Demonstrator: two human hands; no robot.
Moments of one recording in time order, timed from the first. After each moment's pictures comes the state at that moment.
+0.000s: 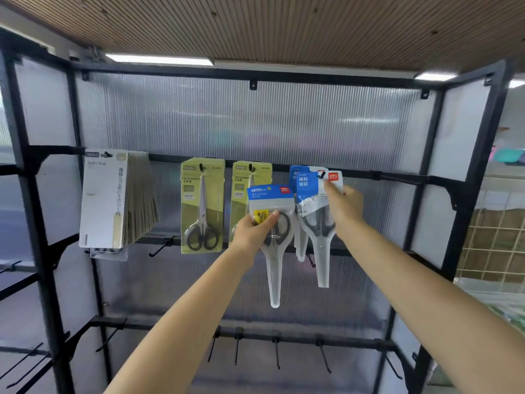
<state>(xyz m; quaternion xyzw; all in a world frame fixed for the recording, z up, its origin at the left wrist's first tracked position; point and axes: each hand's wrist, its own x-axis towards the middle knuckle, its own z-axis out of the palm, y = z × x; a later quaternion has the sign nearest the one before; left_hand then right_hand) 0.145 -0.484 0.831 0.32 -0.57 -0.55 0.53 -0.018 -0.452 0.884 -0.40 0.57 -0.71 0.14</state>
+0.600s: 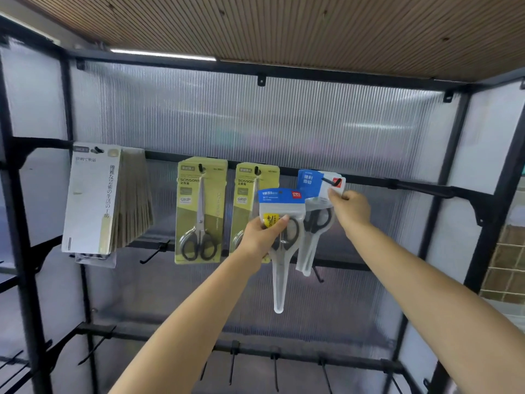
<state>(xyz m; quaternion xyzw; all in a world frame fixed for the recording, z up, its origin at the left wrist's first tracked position) 0.126 -0.527 0.827 0.32 -0.58 -0.55 0.51 -0.051 -0.509 0.881 -0.45 0.67 -0.59 0.04</state>
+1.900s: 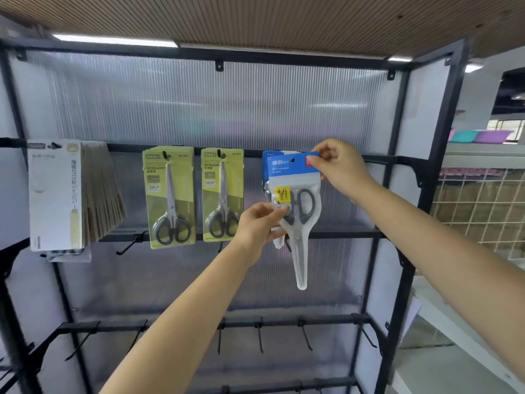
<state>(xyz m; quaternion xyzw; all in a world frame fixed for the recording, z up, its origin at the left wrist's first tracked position) 0.101 -0.467 0.825 0.20 -0.56 -0.65 0.48 -0.048 -0.406 0.925 -0.61 0.55 -0.57 0.00</state>
